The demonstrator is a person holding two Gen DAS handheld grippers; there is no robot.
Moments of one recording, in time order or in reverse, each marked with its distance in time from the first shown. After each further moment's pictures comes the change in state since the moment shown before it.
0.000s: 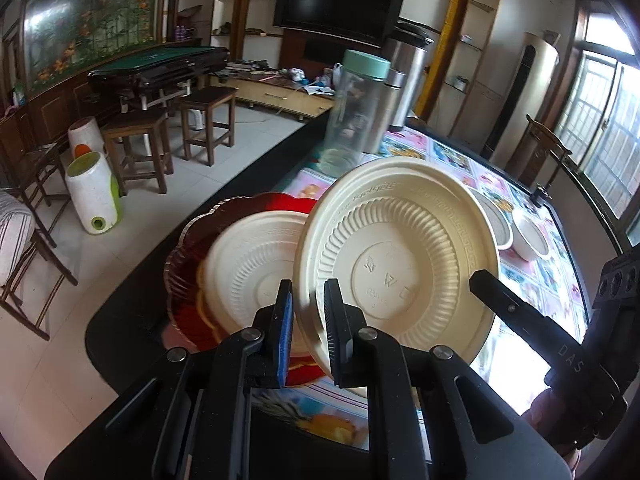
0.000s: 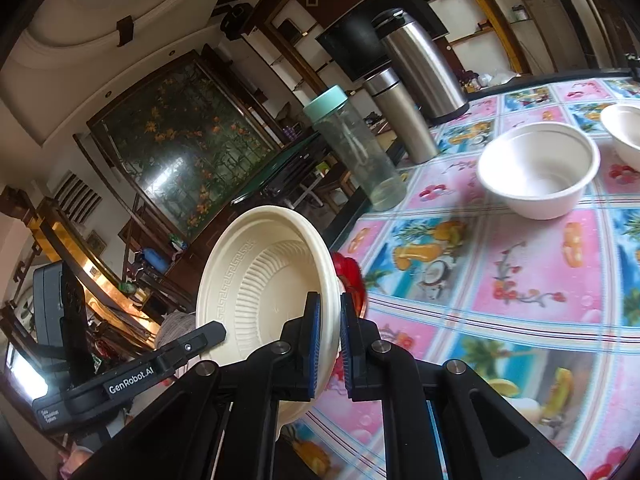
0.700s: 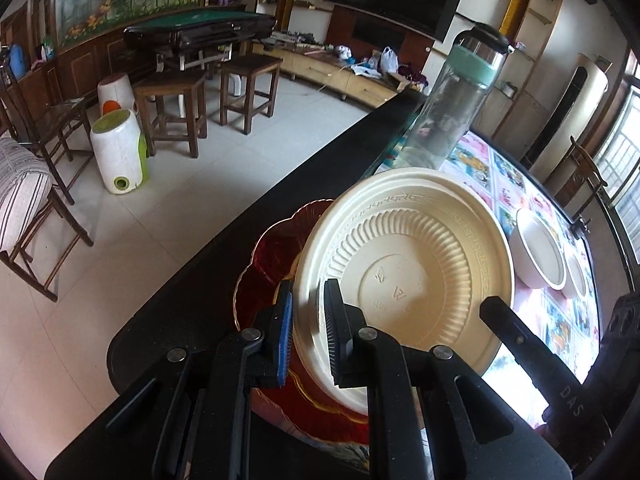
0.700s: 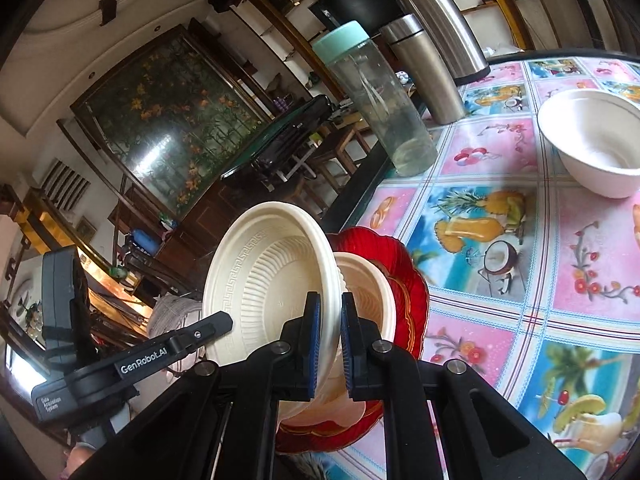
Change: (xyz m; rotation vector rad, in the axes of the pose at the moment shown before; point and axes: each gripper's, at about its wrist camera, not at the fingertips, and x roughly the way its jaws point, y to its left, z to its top) left arm 0.054 0.063 0.023 -0.131 0.104 0.082; right arm 0.089 0.026 -0.001 0.018 0.108 -0.040
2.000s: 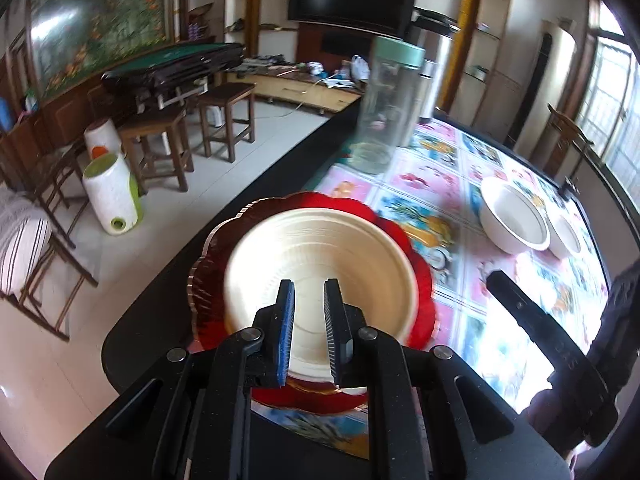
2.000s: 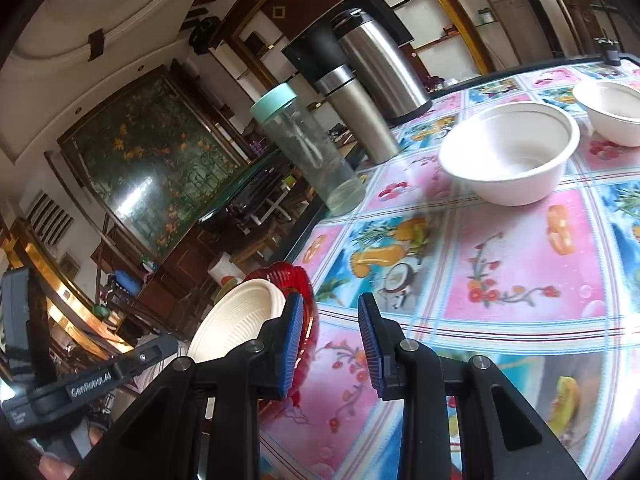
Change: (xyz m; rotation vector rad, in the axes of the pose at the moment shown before) left arm -0.031 -0.048 -0.025 0.164 -0.090 0.004; right arm -0.061 -0.061 -0.009 0.048 -0.169 -0.070
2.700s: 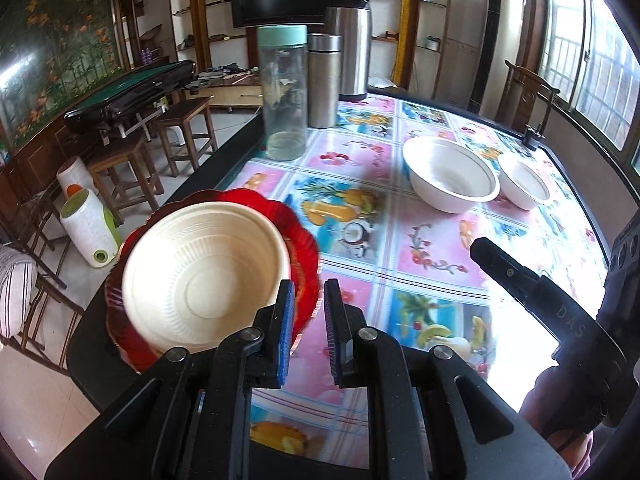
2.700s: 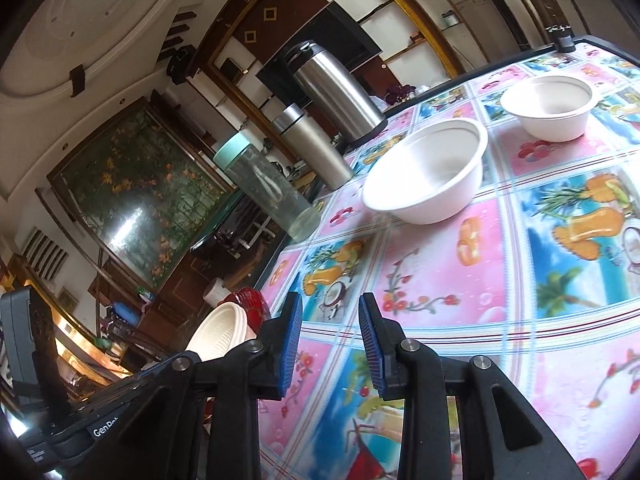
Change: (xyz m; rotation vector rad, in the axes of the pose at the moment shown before) left arm -0.007 -0.092 -0.017 0.168 0.007 -0.043; right arm -0.055 -0.055 0.010 0.094 -0.064 -0.030
